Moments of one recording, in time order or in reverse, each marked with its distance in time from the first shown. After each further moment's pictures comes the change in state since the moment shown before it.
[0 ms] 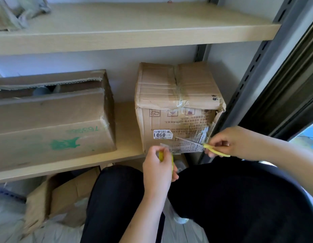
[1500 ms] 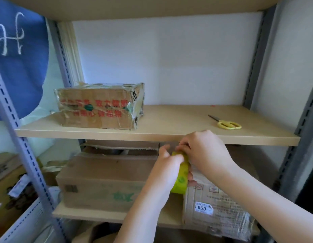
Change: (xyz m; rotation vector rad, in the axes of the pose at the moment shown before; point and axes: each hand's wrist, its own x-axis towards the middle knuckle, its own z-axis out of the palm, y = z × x) left_hand -0.011 0.201 -0.089 -0.288 -0.087 0.036; right_hand 0.029 -0.230 -0.094 -0.329 0.806 -0.236
